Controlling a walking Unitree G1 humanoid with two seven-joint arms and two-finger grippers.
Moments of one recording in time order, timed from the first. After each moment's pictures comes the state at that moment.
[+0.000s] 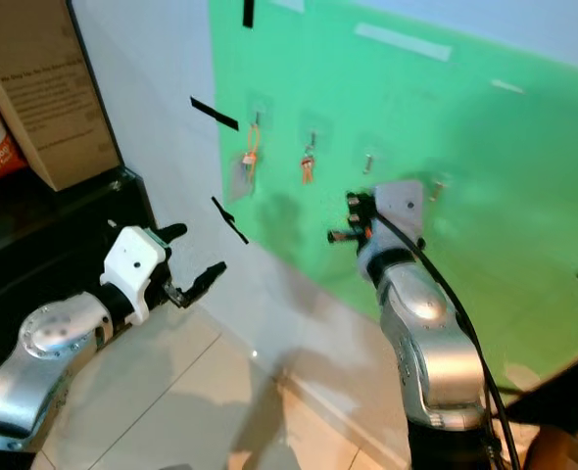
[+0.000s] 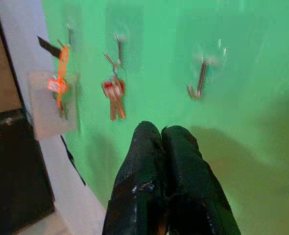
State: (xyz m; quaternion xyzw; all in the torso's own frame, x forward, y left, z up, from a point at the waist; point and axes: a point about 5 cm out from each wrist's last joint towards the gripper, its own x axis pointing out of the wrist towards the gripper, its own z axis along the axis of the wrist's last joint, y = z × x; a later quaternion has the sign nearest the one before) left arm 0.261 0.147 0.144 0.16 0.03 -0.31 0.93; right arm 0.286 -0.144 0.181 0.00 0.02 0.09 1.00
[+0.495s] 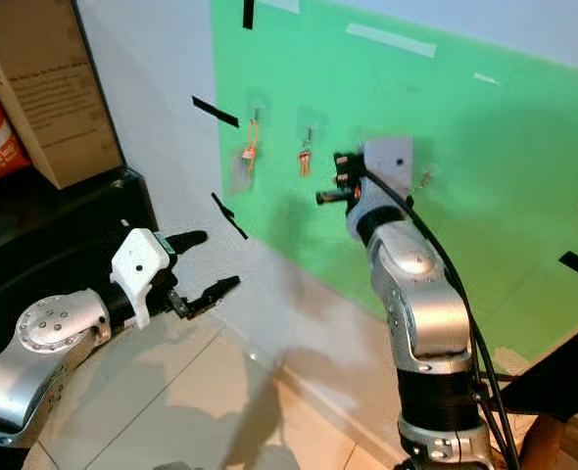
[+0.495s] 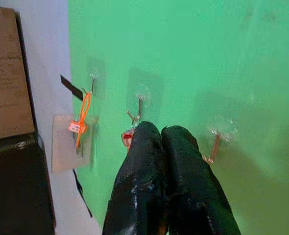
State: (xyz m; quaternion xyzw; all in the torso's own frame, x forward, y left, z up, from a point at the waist) left arm 0.255 0.138 0.148 0.14 0.04 -0.40 0.90; right arm 0.314 -0.135 0.204 -0.01 -0.02 0.11 0.99
